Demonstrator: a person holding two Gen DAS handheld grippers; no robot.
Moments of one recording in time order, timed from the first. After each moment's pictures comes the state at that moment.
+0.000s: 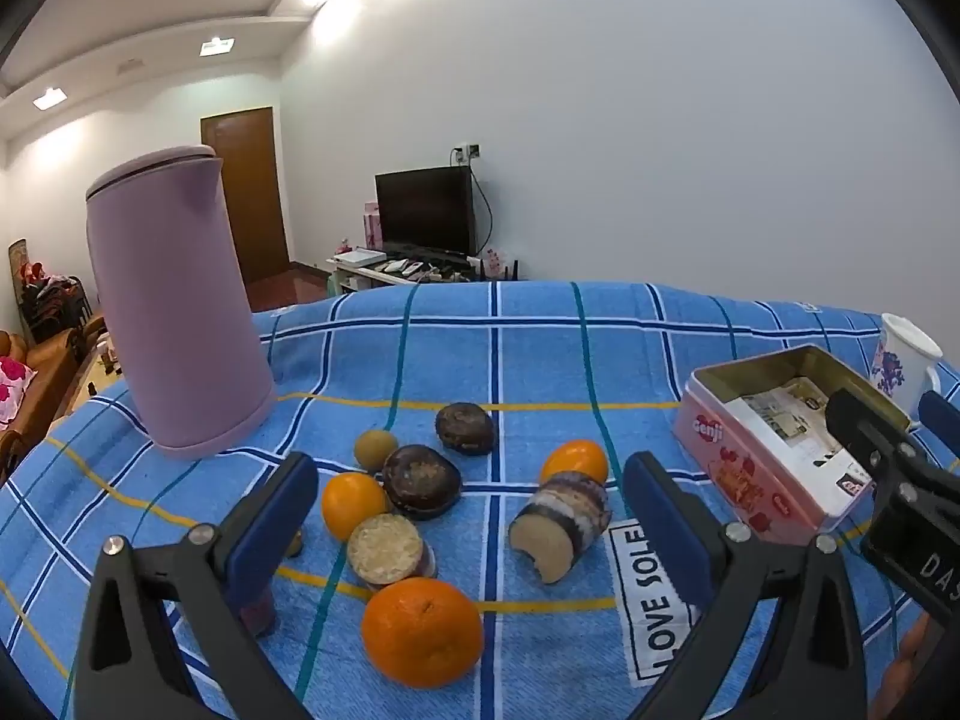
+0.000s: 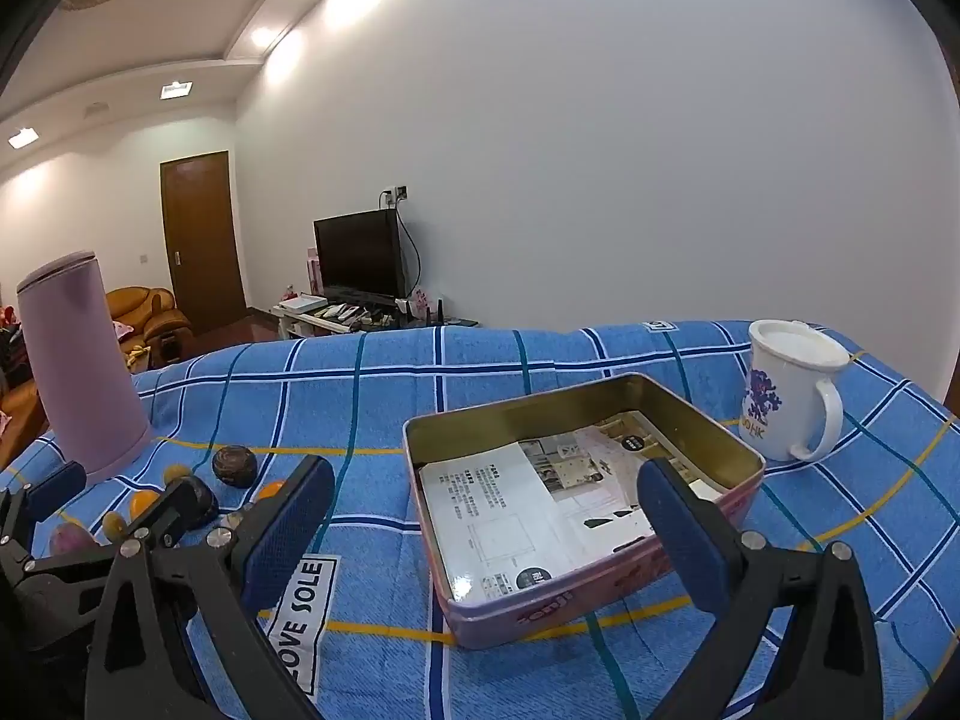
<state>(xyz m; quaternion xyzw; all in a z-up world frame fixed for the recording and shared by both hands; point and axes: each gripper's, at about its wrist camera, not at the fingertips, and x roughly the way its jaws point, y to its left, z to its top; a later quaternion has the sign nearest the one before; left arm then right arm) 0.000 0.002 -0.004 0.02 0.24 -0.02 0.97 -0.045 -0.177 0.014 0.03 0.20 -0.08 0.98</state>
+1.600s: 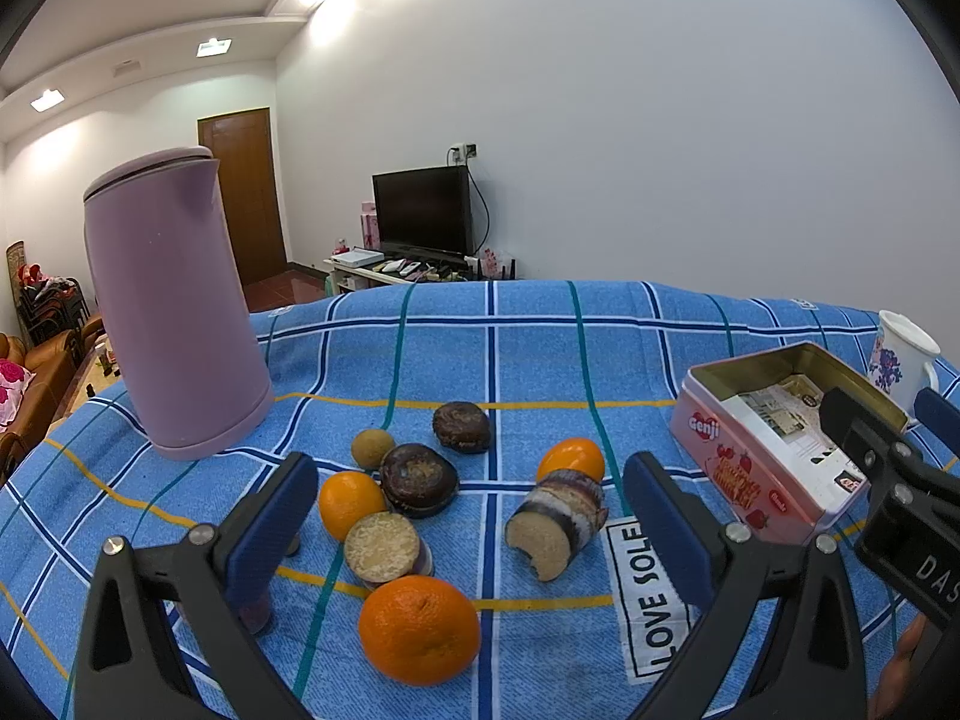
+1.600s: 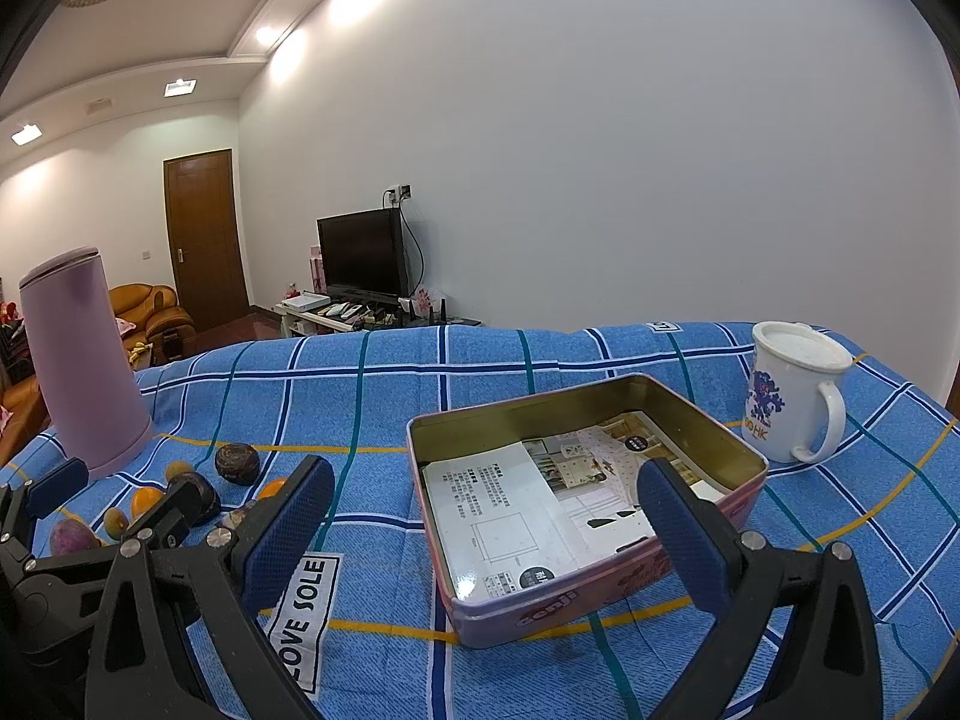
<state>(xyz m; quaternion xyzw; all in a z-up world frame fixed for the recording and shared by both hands) 0.000 0.001 -0.003 0.02 0.24 -0.02 0.97 -0.044 -0.175 0.013 0.03 0.20 -0.08 0.98</state>
